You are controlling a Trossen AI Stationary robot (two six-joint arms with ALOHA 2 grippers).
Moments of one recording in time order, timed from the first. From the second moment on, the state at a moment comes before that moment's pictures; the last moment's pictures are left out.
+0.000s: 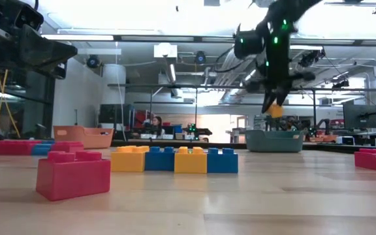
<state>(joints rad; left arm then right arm) -0.03 0.03 0.01 0.01 0.01 0.00 -0.52 1.61 1.20 -0.98 0.54 0.95</state>
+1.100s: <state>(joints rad) -0.03 0.03 0.01 0.01 0.01 0.00 0.16 1.63 1.17 -0.13 0.27 1.13</state>
